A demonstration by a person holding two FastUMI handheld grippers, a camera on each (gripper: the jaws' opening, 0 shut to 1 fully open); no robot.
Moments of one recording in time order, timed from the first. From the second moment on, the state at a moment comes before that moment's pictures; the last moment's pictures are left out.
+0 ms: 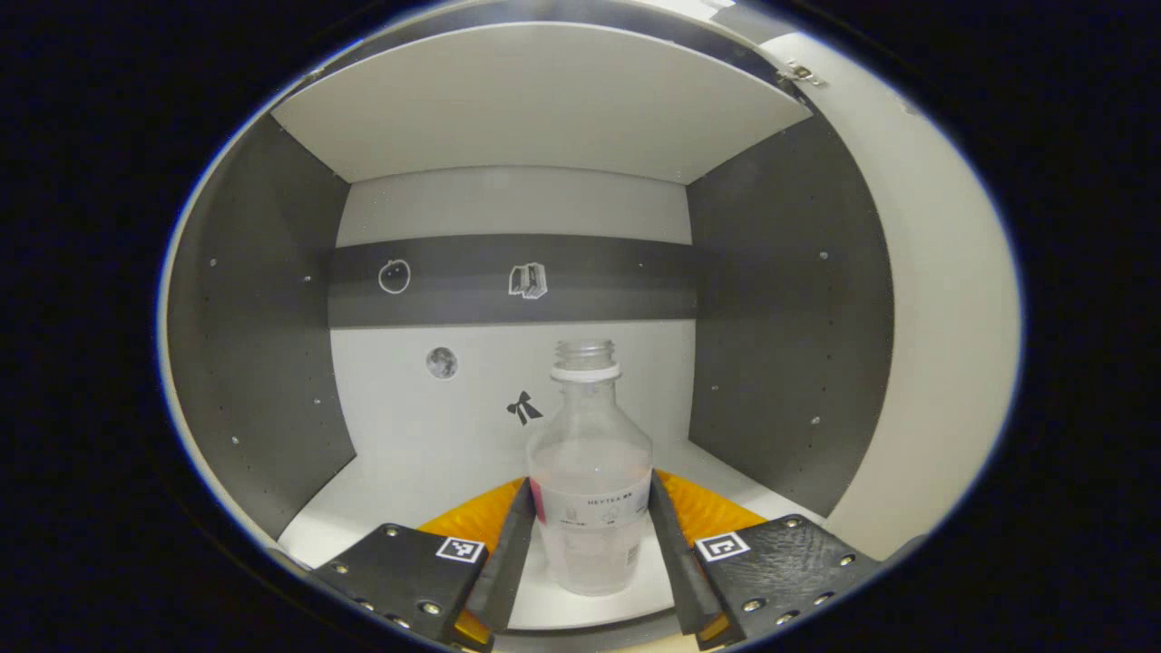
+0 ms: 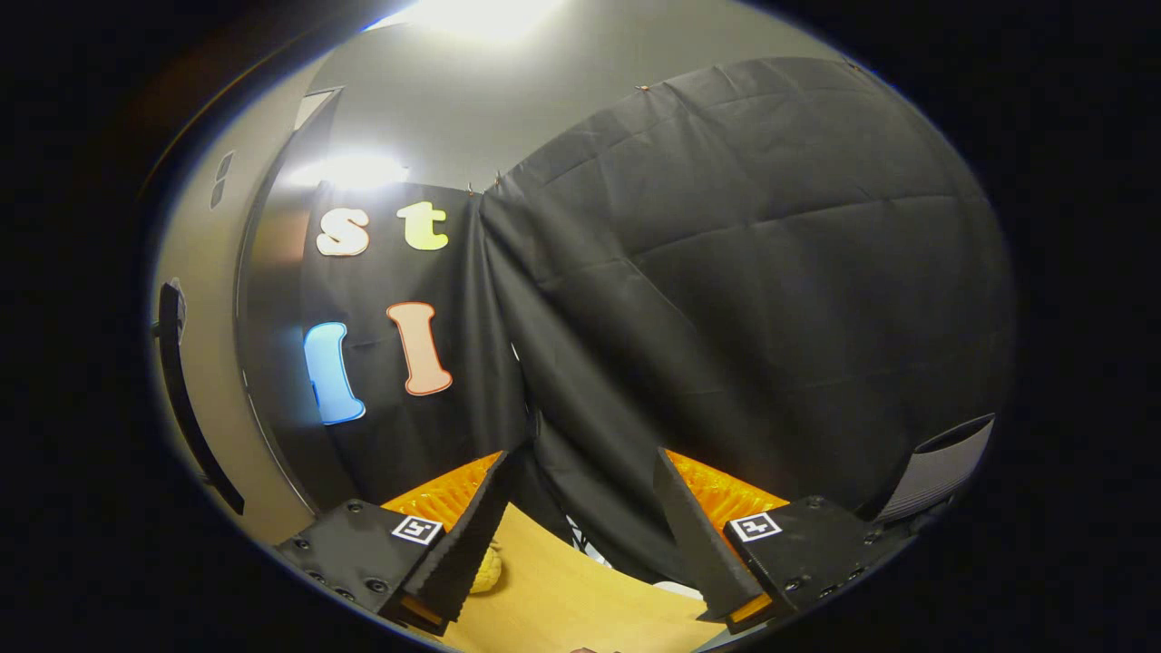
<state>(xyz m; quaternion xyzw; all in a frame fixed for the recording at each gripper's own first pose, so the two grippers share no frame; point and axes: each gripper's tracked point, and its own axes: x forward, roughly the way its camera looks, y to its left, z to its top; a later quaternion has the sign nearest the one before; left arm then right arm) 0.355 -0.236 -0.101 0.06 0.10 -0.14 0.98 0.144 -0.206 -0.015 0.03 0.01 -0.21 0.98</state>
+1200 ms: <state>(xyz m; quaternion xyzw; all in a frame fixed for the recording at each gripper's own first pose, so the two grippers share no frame) 0.096 -0.131 -0.098 0.00 0.12 -0.20 0.97 0.016 -0.129 0.005 0.01 0.02 -0.14 0.99</state>
